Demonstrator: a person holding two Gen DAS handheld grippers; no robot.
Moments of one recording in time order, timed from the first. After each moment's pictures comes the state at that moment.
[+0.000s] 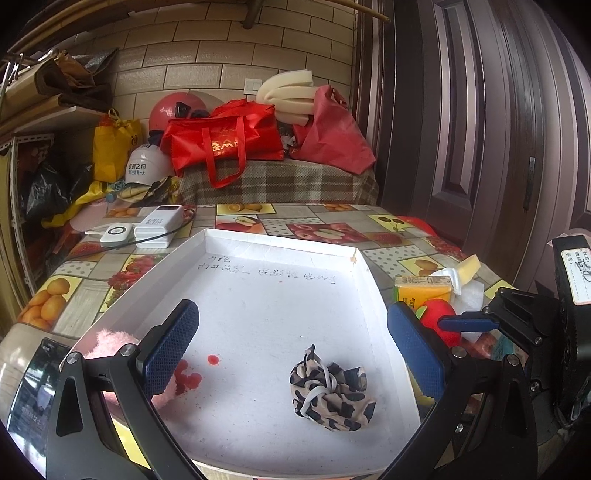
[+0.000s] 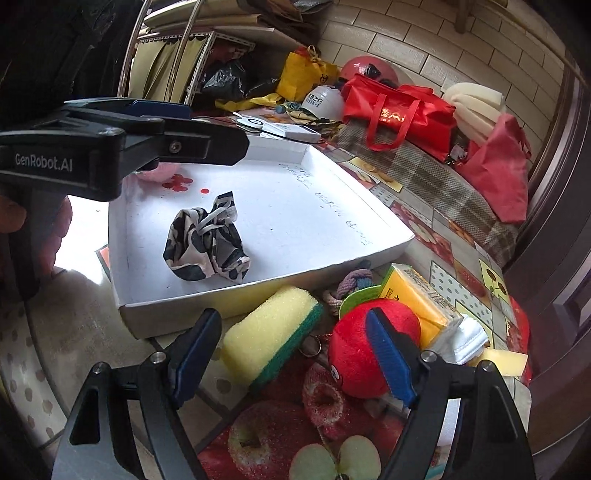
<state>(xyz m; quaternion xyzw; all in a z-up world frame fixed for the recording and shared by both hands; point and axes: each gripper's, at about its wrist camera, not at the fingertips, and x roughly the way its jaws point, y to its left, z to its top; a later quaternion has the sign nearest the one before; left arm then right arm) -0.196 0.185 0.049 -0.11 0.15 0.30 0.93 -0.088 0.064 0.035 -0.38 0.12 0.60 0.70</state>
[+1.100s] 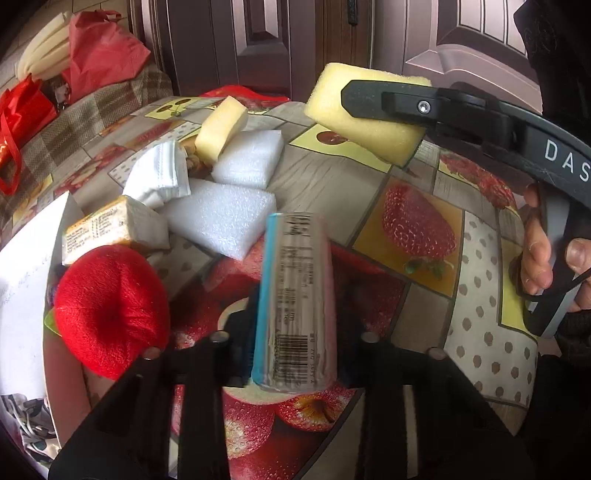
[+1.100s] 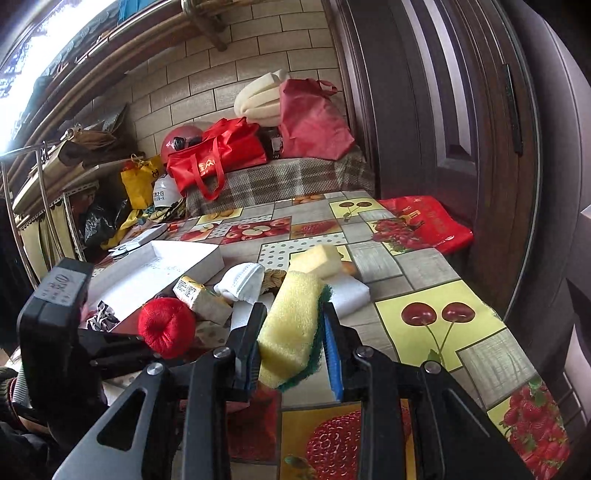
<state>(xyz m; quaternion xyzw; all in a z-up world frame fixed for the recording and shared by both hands) -0.020 0.033 0.009 0.01 0.40 0.00 0.91 0.040 -0.101 0.080 -0.04 0.22 0.48 0.85</state>
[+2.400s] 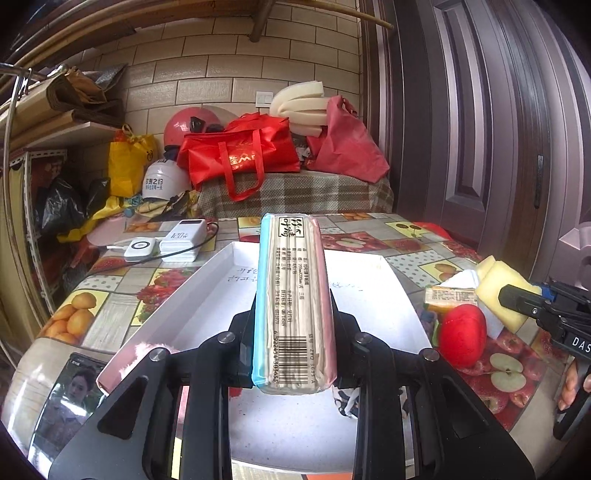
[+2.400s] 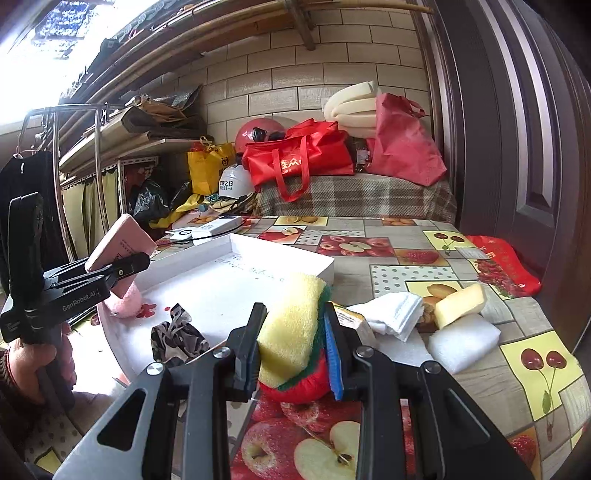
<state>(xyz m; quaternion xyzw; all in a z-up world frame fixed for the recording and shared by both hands) -0.218 0.198 0.054 -0.08 0.14 0.33 0.93 -0.050 0.004 0.078 -0.10 0.16 0.57 0.80</state>
